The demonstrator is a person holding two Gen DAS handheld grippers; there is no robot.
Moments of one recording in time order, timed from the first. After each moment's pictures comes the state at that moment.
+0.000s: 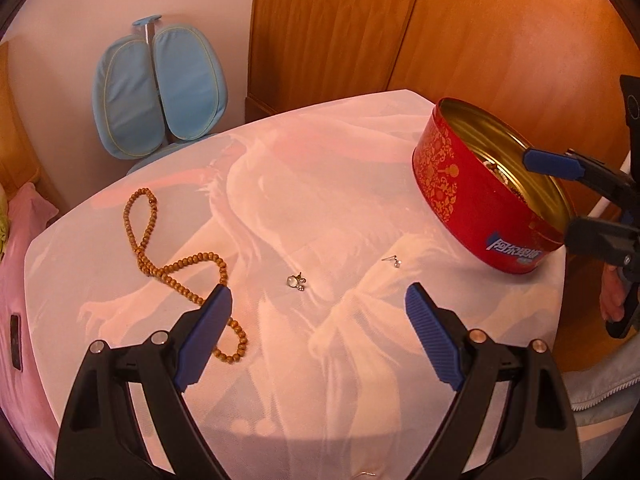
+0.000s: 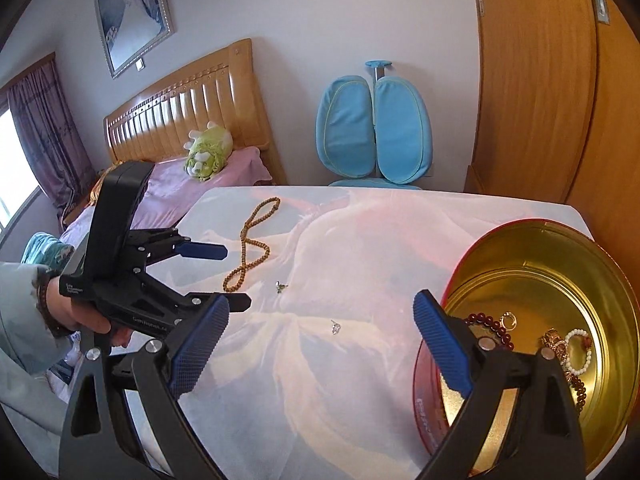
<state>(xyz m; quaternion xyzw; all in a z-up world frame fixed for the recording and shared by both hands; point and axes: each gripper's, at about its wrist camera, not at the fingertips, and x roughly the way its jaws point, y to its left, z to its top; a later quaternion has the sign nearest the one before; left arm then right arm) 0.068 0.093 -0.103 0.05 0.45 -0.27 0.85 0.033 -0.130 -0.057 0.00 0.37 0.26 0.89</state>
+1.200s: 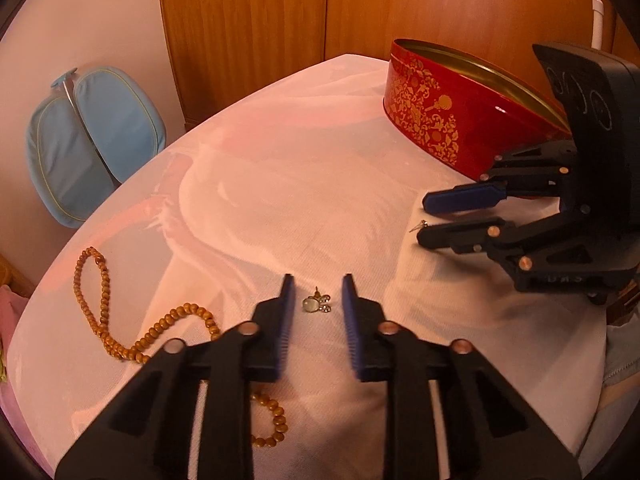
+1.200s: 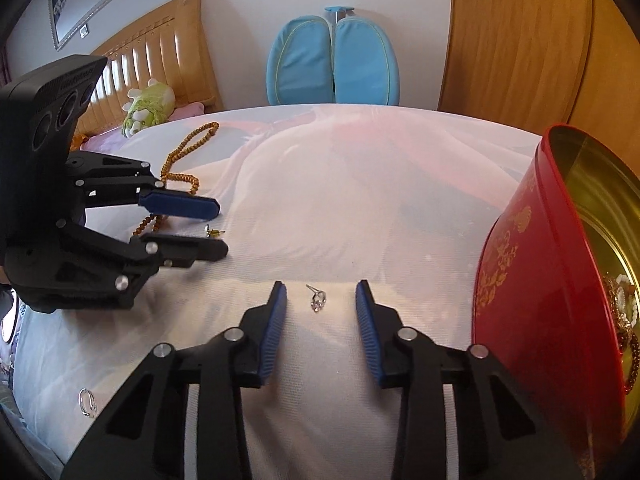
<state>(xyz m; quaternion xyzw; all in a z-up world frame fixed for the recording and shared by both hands) 0.096 0.080 -0.148 0.16 0.41 -0.38 0.81 0.065 -0.089 -0.165 -0.02 0.42 0.16 0.89</state>
